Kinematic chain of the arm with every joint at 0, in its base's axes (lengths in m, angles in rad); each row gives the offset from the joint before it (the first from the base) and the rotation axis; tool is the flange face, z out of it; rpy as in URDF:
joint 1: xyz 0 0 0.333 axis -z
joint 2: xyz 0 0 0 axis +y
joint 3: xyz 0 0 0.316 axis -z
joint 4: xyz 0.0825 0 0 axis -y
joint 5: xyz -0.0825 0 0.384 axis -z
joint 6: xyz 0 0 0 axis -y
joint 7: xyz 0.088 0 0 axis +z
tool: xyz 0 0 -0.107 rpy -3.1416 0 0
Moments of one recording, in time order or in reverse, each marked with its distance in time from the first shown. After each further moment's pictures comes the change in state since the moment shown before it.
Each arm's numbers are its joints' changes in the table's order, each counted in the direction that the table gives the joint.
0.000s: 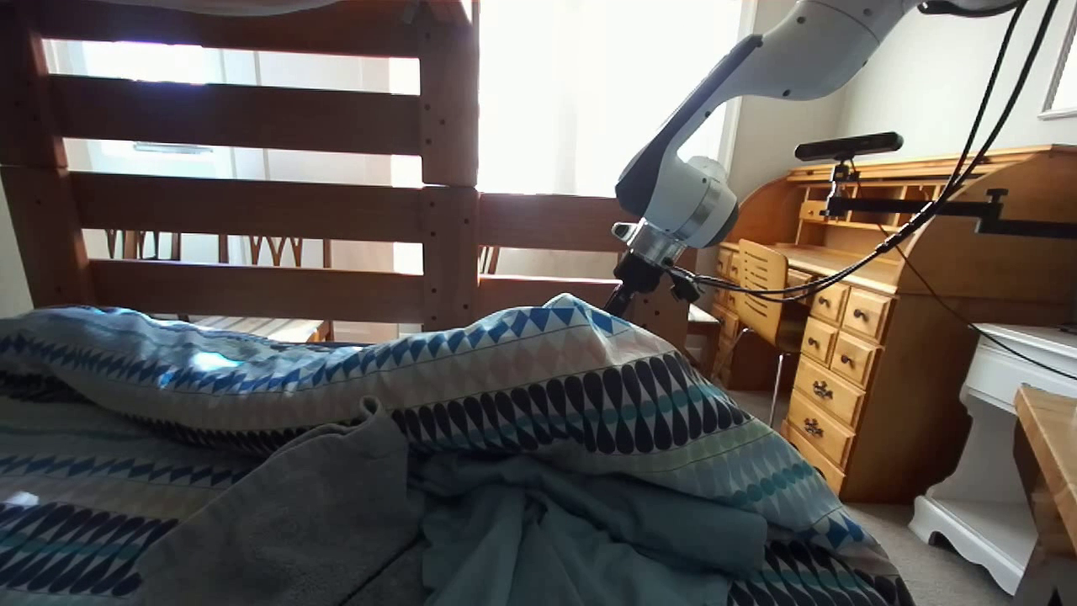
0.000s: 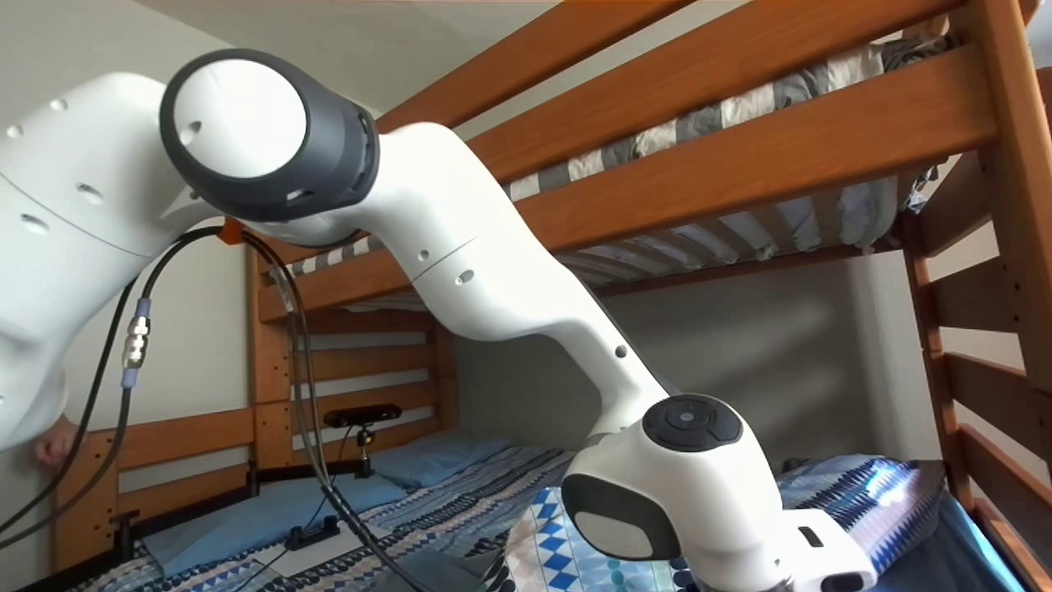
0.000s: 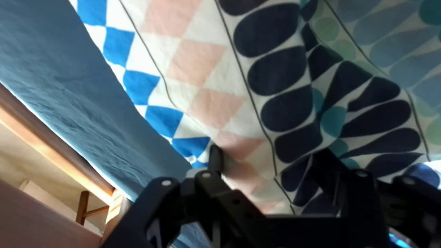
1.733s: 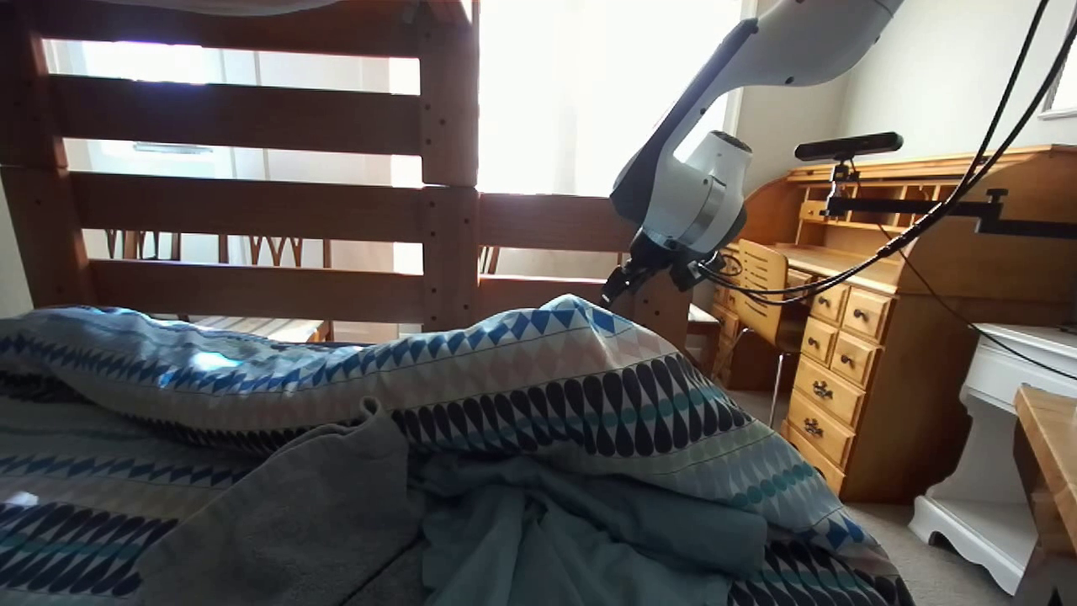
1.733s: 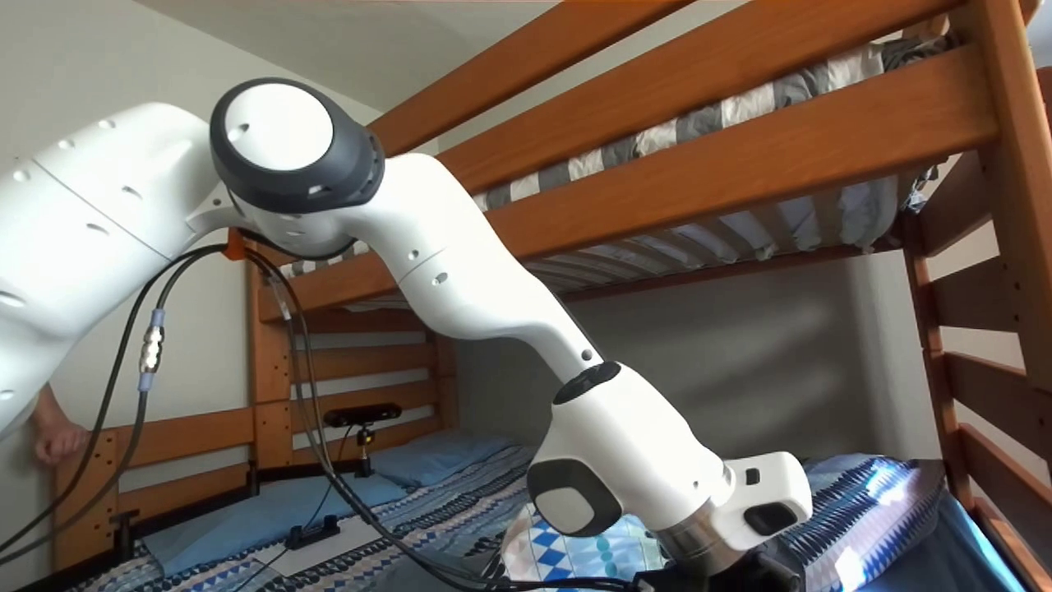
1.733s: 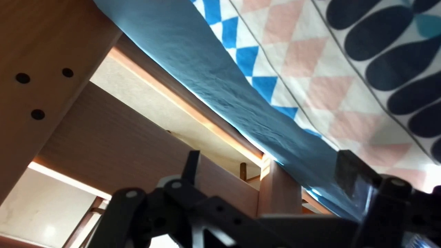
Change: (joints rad) arm -0.284 -0.046 0.230 -0.087 -0.175 0.414 -0.338
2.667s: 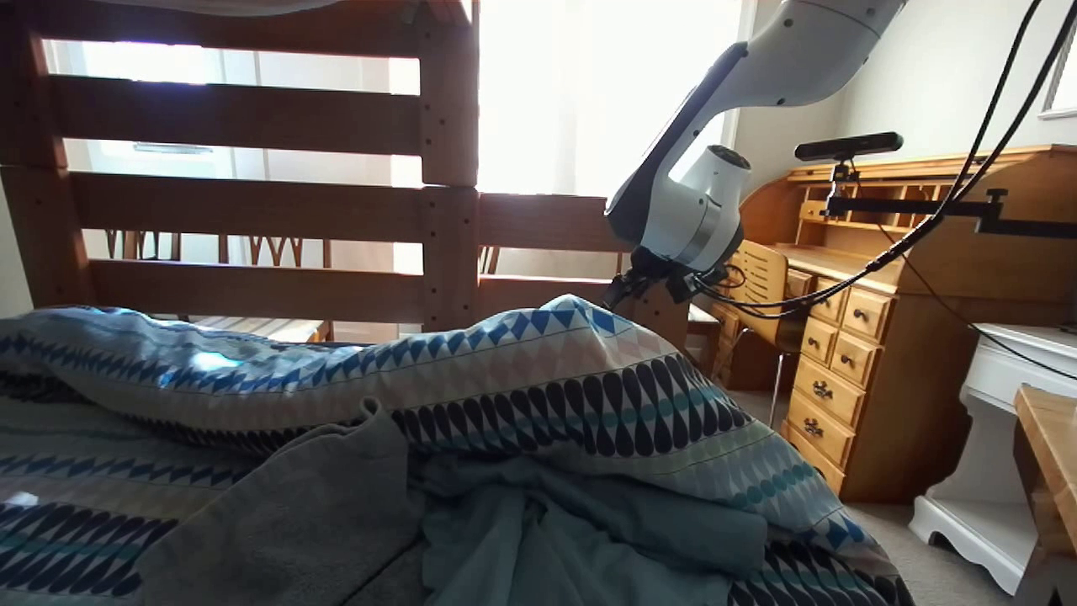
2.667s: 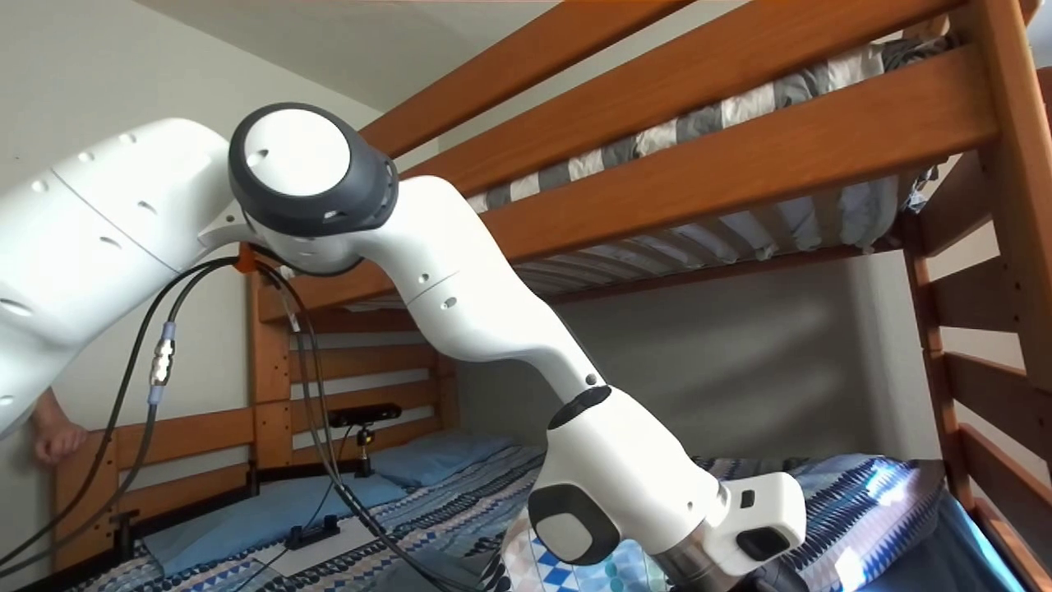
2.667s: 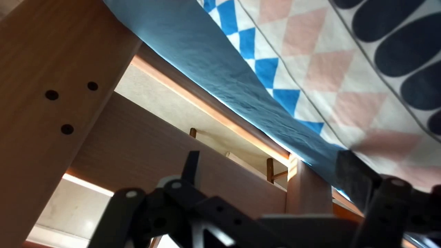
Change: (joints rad) arm -0.003 0.066 -0.004 0.031 -0.006 0.108 -0.078
